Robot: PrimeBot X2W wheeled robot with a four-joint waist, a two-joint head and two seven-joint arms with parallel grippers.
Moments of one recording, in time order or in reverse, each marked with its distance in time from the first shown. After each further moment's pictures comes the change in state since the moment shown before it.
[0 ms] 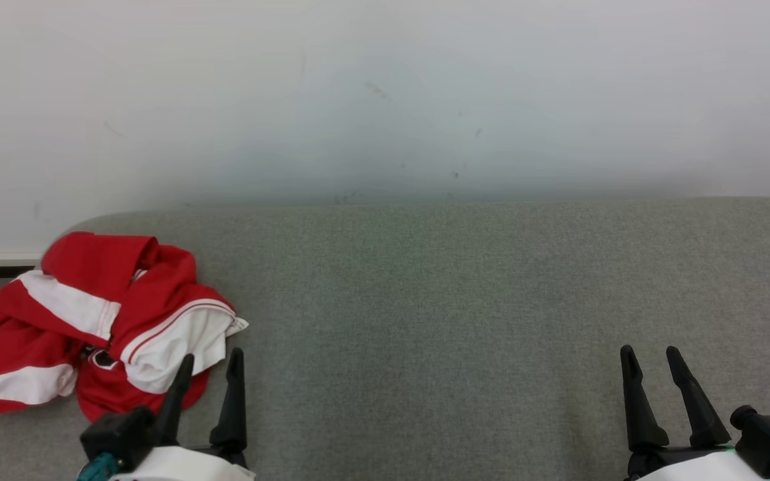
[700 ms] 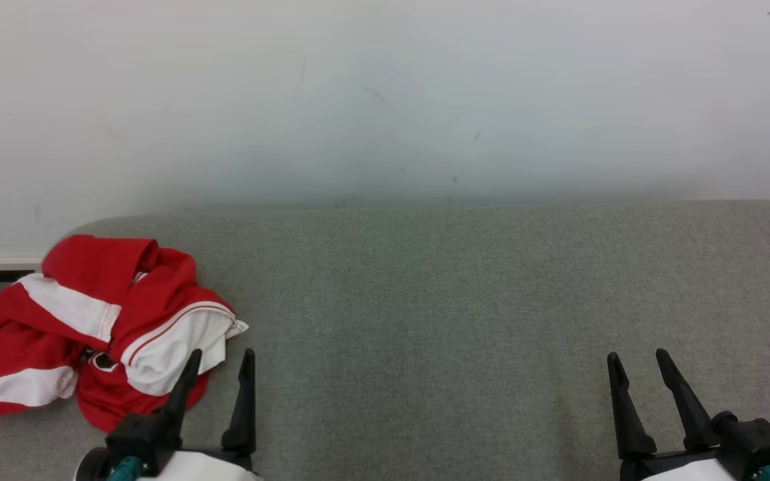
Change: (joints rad) left arm 0.000 0.000 -0.015 0.003 0.166 0.004 -0.040; right arm -0.002 -0.001 0.018 0.027 -0.132 0.000 -0.043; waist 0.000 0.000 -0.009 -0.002
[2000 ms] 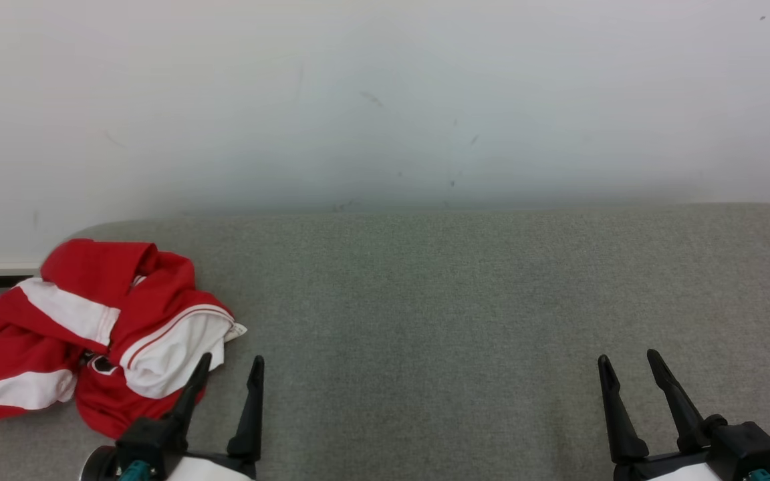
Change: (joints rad) left arm -0.001 -0.002 0.004 0.029 0.058 -0.013 -0.029; right arm -0.001 -0.001 0.019 0.008 -0.044 0.000 -0.028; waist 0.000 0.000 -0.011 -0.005
